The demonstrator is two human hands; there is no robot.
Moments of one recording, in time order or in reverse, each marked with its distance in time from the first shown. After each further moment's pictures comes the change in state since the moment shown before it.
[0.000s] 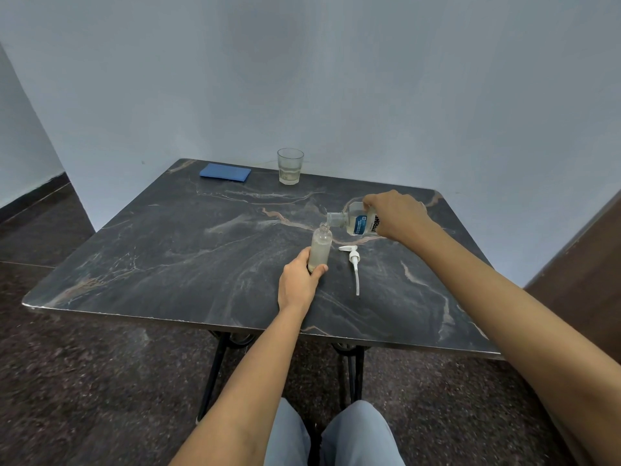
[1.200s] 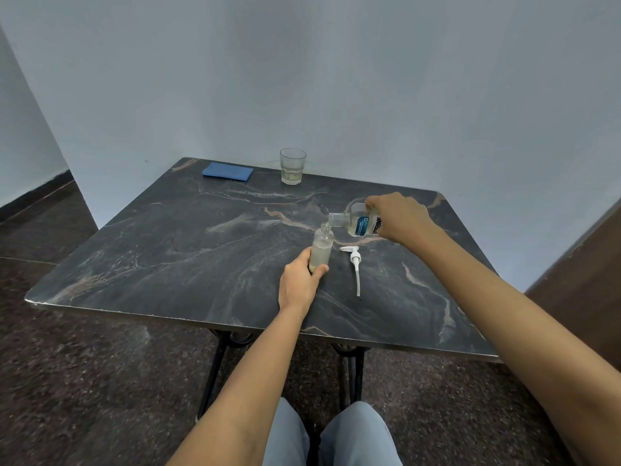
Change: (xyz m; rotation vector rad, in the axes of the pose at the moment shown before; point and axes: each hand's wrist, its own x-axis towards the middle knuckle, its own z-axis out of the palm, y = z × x) left_hand -0.001 0.001 0.000 -0.009 0.000 0.005; right_hand 0.000 0.001 0.004 0.026 0.002 0.001
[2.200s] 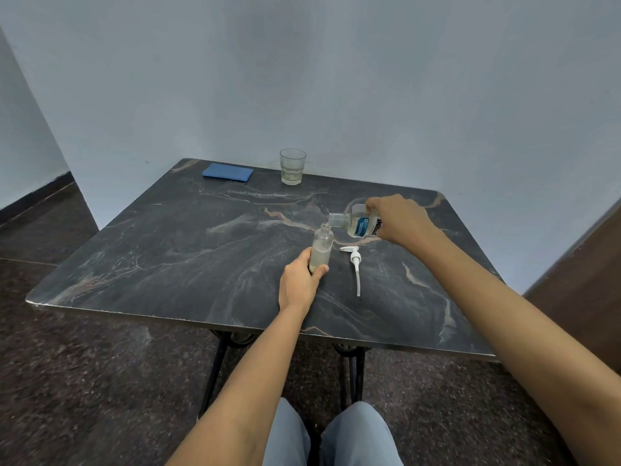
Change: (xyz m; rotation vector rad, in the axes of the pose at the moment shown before) left_hand 0.000 -0.001 0.001 0.002 0.008 0.002; right_hand -0.004 0.000 0.000 0.048 -0.005 0.007
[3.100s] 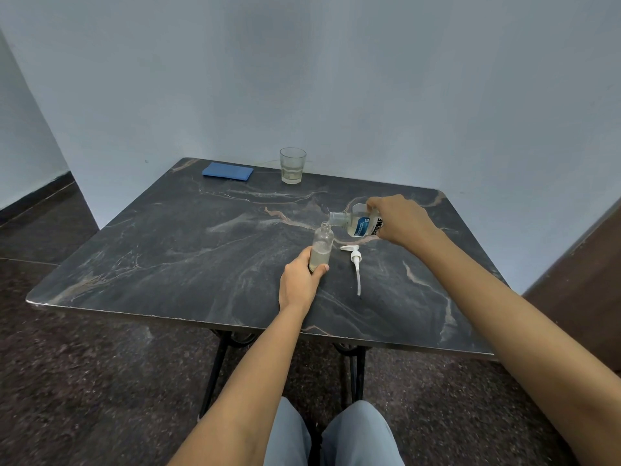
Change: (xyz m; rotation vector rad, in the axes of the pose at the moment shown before) left_hand 0.001 0.000 0.001 0.013 -0.003 -0.005; right_hand 0.002 0.004 0.005 0.035 -0.011 0.010
